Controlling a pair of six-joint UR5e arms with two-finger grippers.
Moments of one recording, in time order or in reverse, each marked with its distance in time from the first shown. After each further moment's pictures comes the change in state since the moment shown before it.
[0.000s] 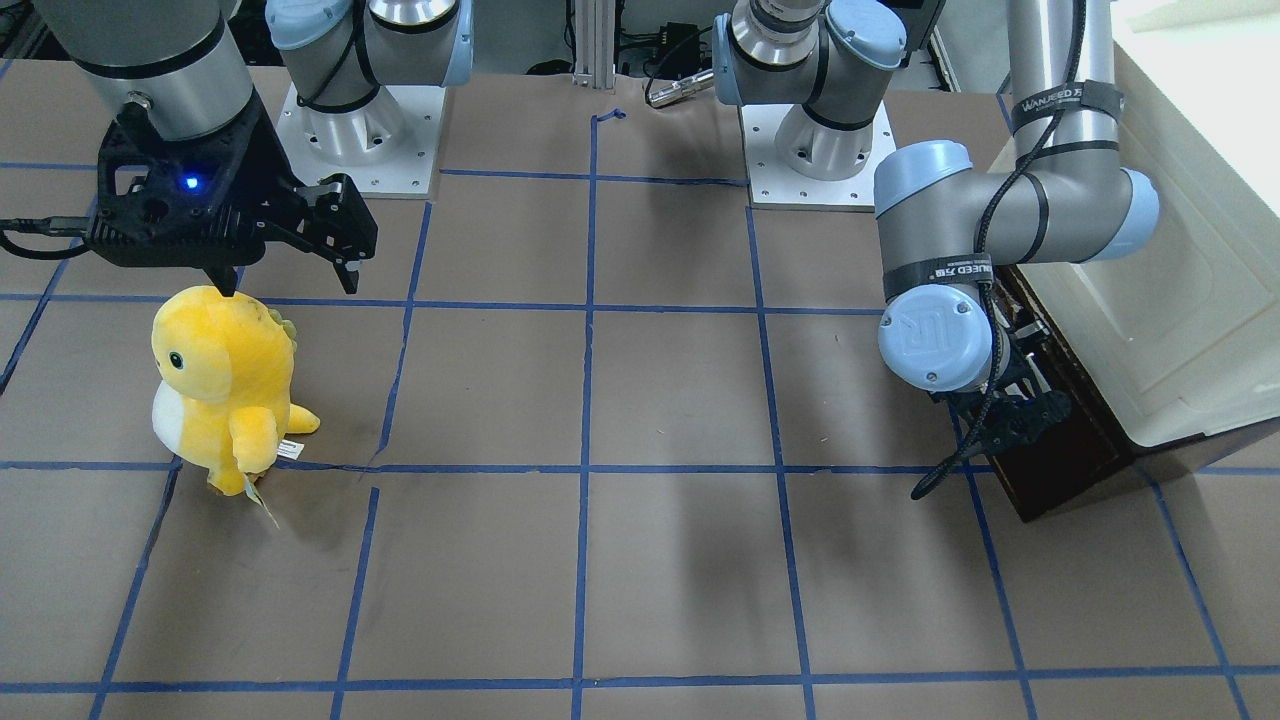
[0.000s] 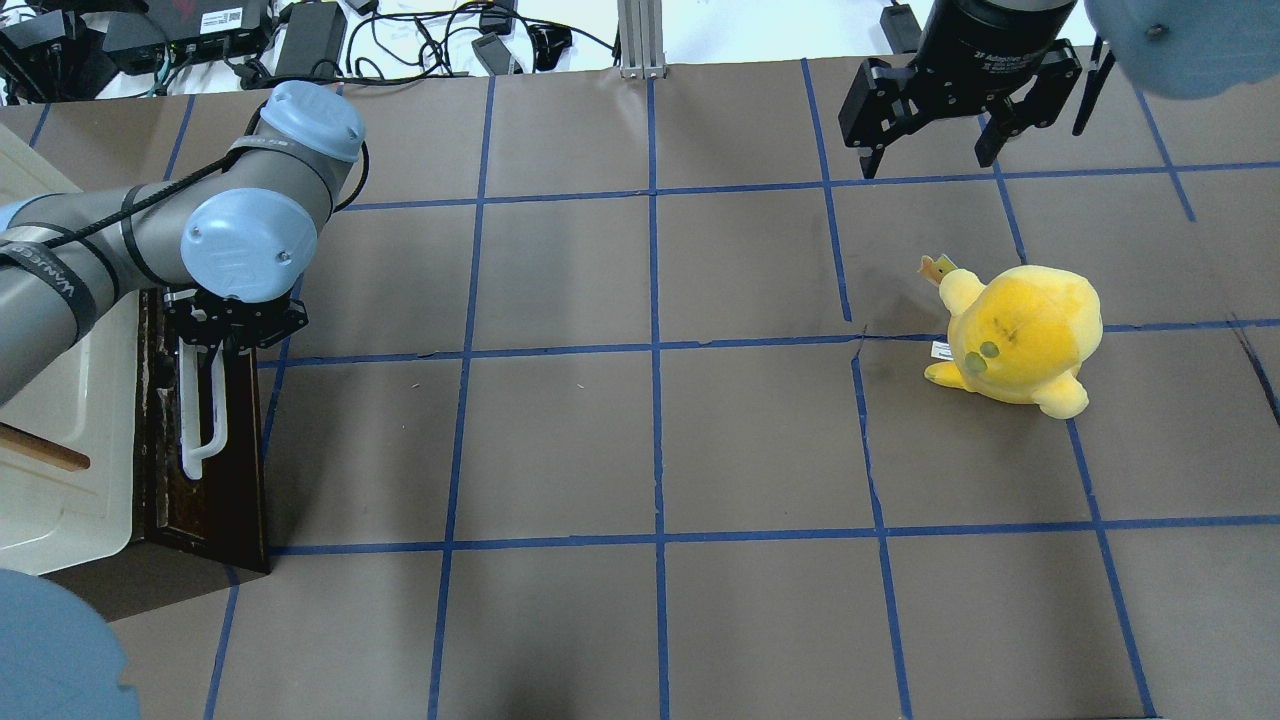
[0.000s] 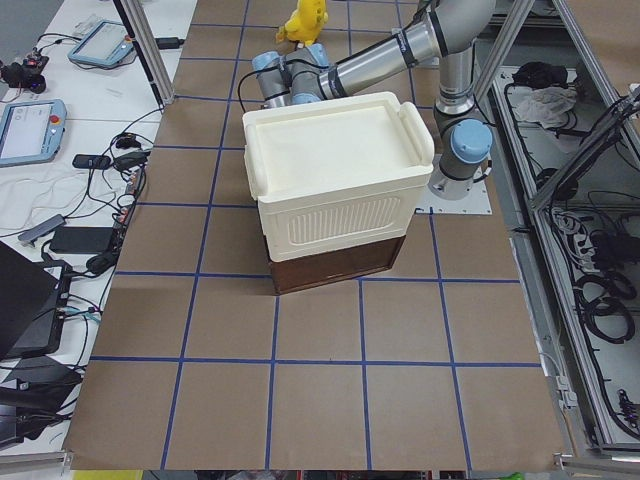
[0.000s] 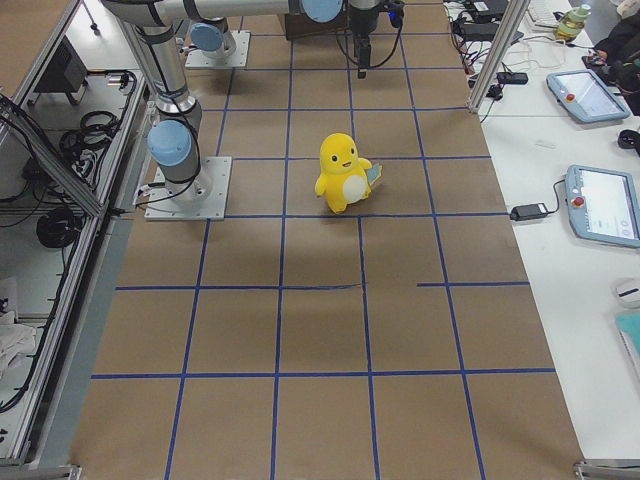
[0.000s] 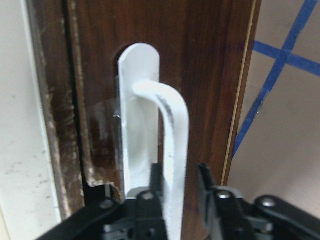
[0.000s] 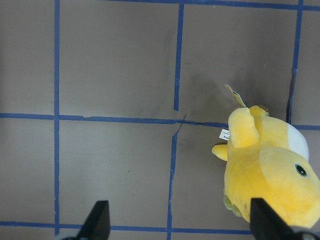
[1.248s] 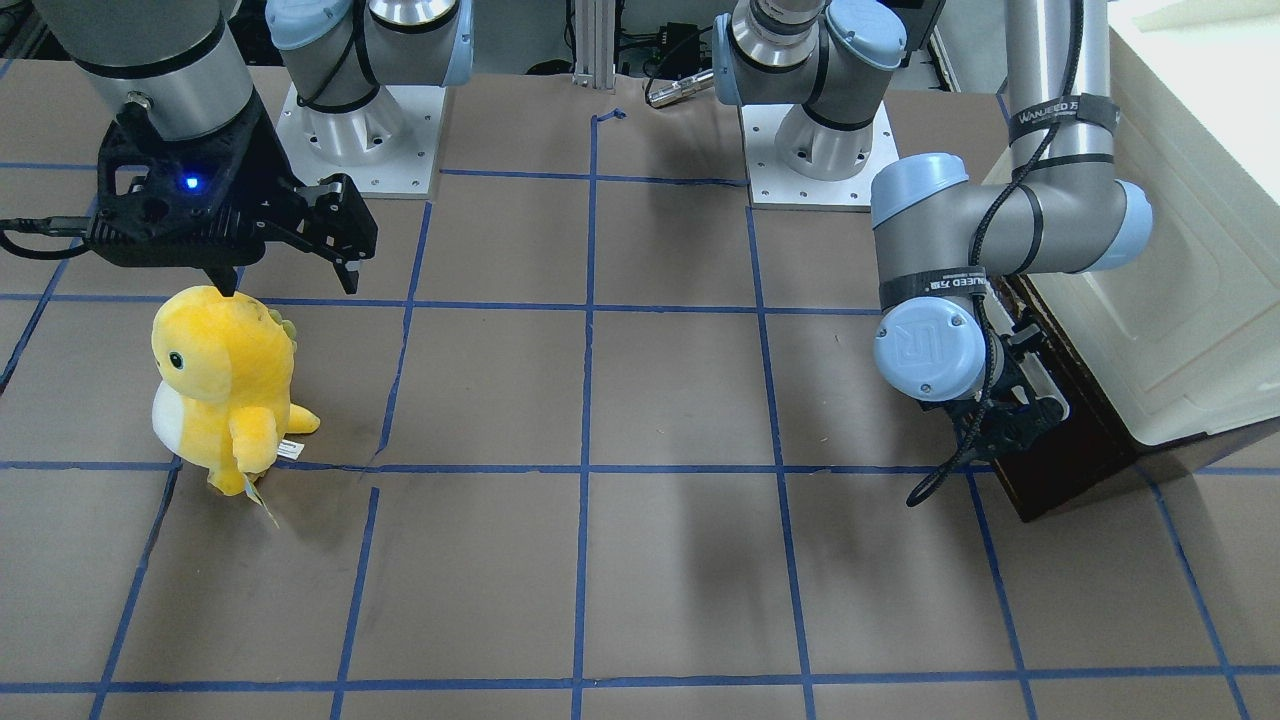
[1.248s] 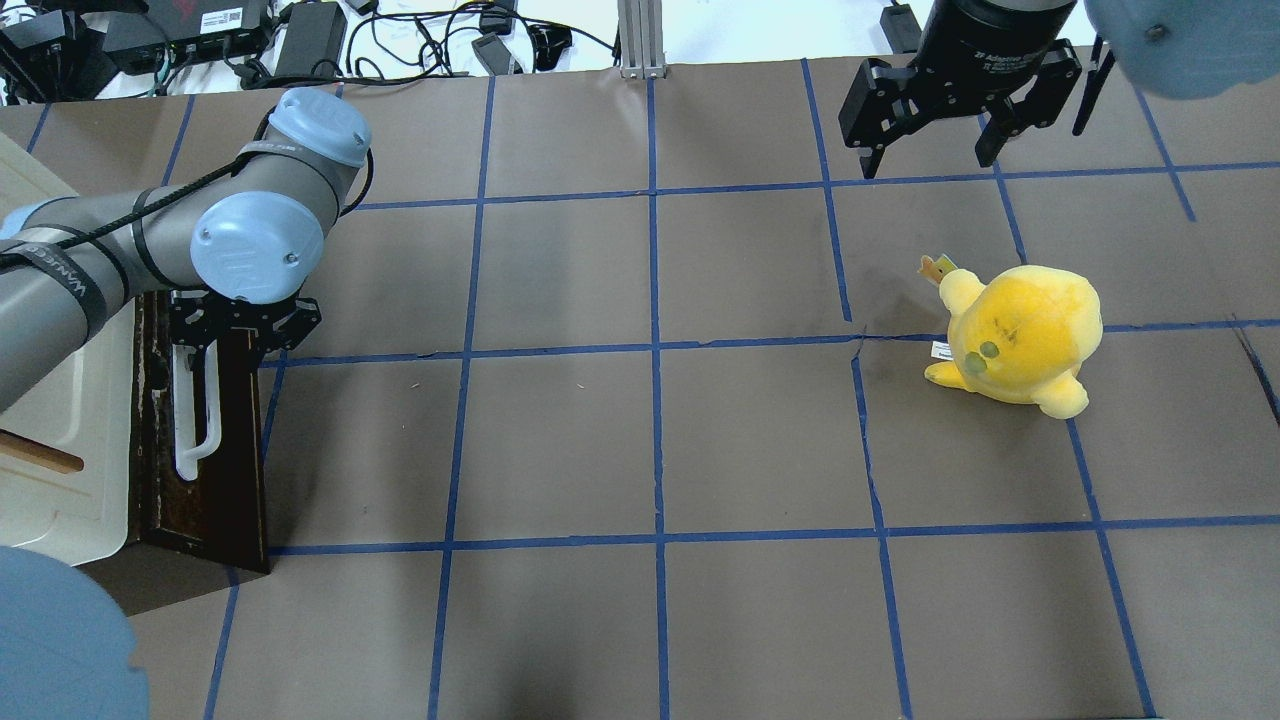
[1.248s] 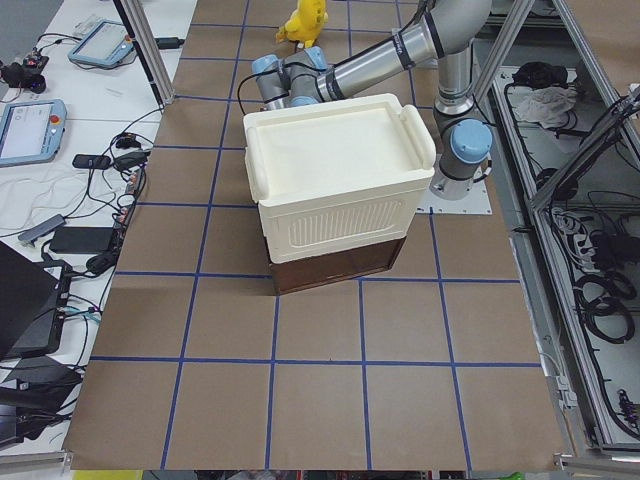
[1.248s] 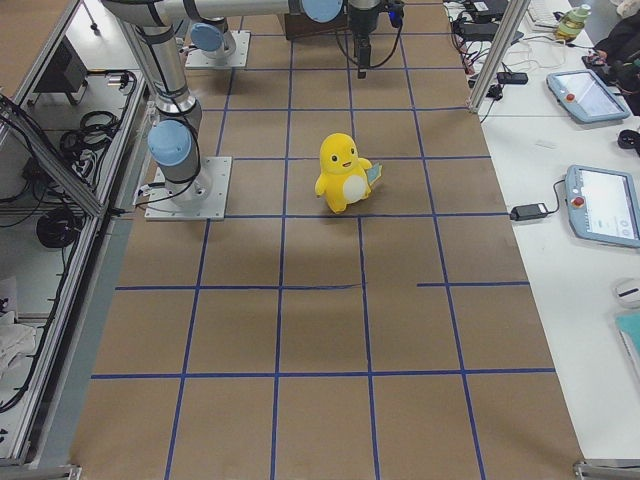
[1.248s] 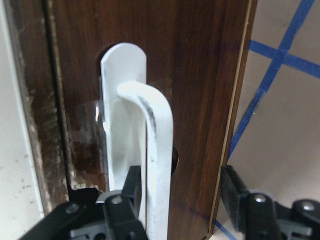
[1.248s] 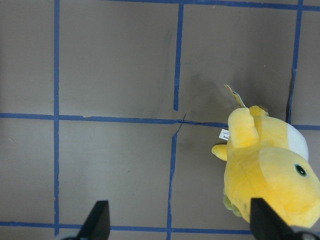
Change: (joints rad) left arm -0.001 -0.016 -0.001 0.005 -0.002 -0.013; right arm 0.000 0.000 0.000 0.000 0.000 0.000
